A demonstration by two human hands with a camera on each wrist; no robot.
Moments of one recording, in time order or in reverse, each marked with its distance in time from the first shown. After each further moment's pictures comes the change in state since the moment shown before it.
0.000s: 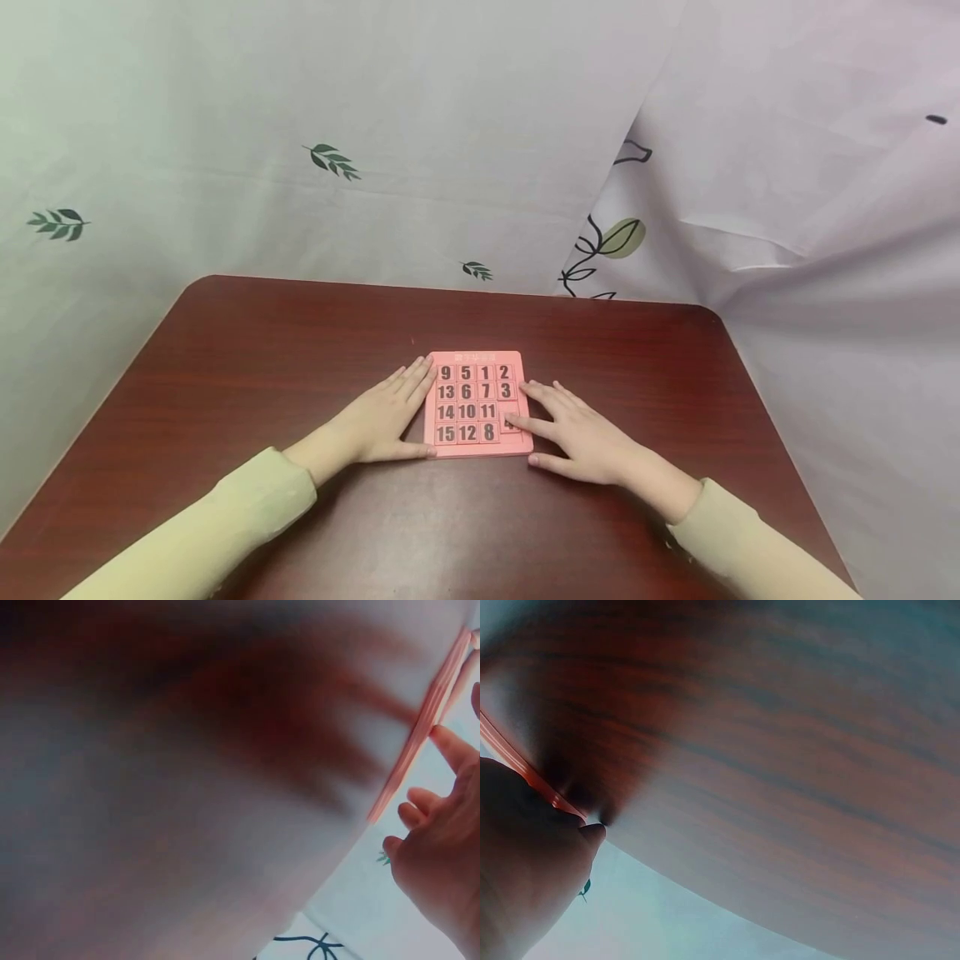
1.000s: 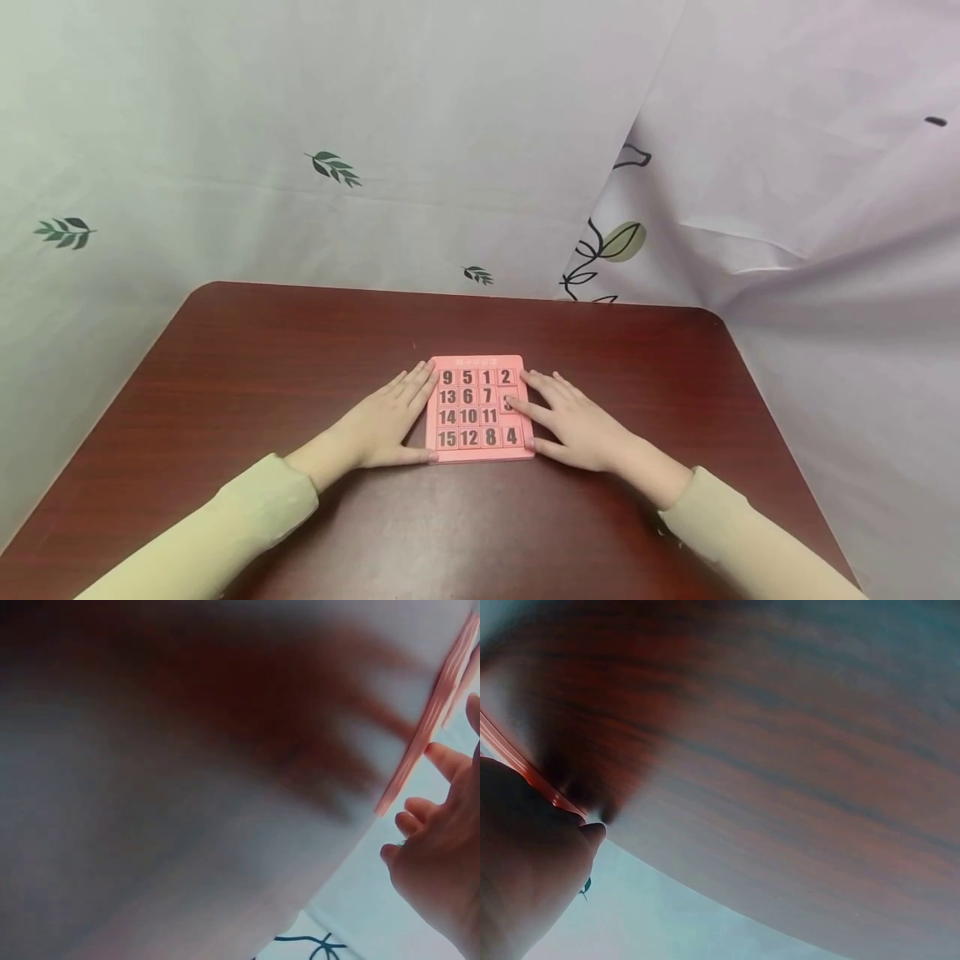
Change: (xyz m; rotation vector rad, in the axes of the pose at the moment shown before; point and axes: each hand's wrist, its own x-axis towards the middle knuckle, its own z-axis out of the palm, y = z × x) left_hand -0.002 0.002 -0.001 -0.014 -0.003 -0.004; right_hand 0.016 0.008 -0.001 -0.033 -0.016 0.055
